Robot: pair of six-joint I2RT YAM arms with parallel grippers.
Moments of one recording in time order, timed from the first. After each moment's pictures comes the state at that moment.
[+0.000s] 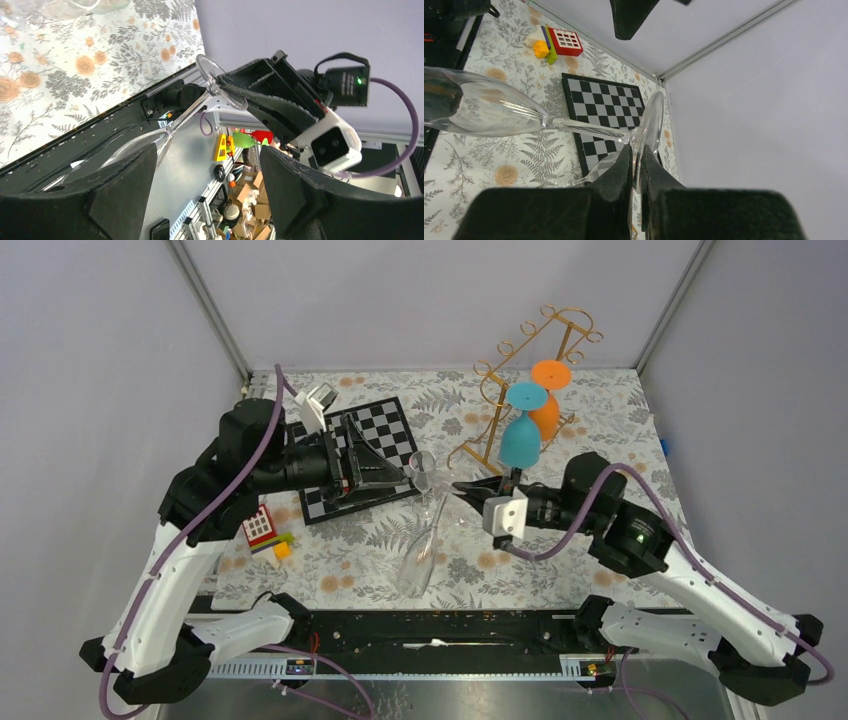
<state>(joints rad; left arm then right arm) -0.59 1.03 1.58 -0.96 0.57 -0.99 0.90 0.87 1.10 -0.35 -0.46 -0.84</state>
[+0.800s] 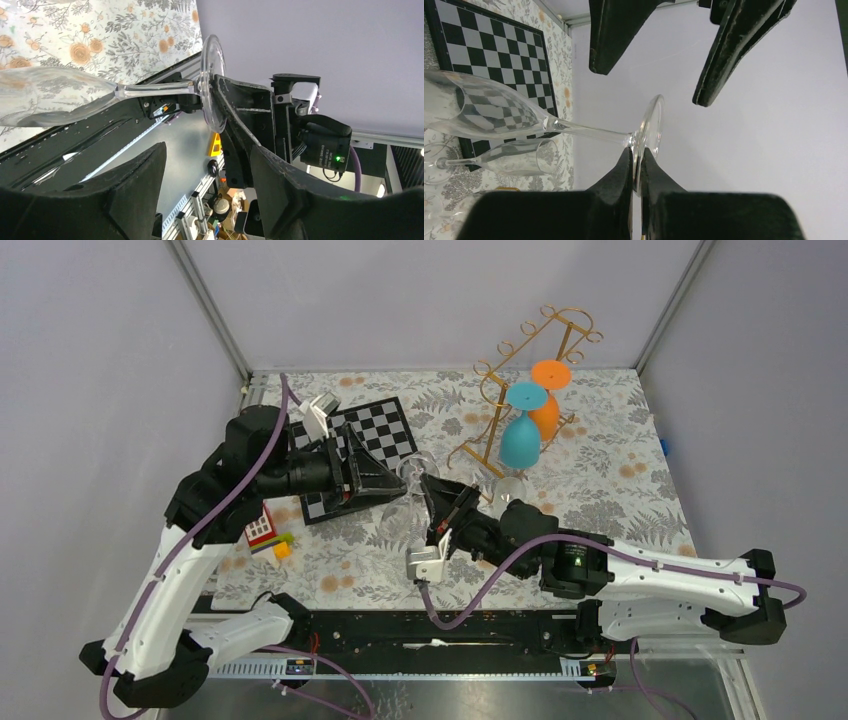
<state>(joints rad) -0.58 1.00 1.51 -0.97 0.57 -1.01 1.38 1.05 1.04 -0.05 0.37 -1.33</state>
